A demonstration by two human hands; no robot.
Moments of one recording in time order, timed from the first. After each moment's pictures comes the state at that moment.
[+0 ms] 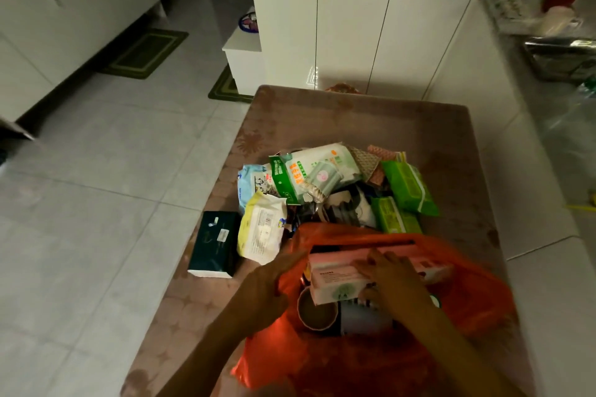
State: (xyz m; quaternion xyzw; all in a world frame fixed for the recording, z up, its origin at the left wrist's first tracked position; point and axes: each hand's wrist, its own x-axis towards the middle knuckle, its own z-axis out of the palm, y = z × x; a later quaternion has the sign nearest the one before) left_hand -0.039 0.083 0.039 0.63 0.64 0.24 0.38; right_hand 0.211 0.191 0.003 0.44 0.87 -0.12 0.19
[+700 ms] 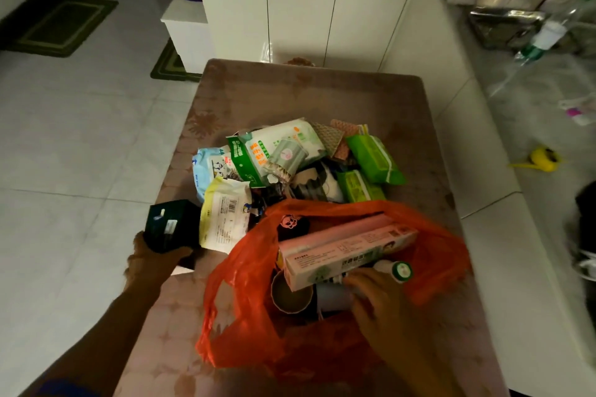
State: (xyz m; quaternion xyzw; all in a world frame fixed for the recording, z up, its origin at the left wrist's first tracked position) left_hand -0.168 0.103 -0.051 0.17 0.91 0.26 0.28; right_hand 0.228 0.093 0.017 0.53 0.79 -0.24 -0.17
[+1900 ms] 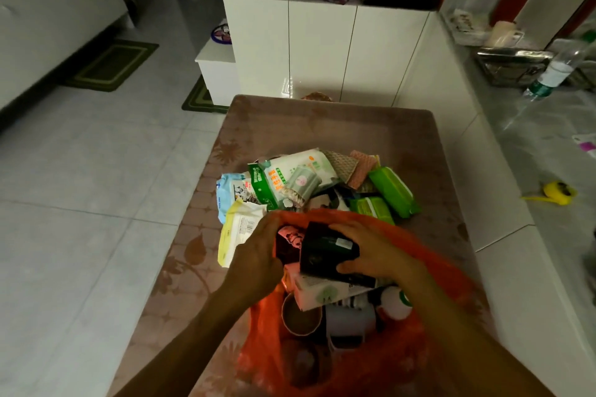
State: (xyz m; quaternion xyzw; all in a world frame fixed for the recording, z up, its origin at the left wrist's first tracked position) left_hand -0.020 0.124 0.081 0.64 0.68 0.25 0.25; right_hand 0.205 0.228 0.035 0.46 0.81 -0.36 0.03
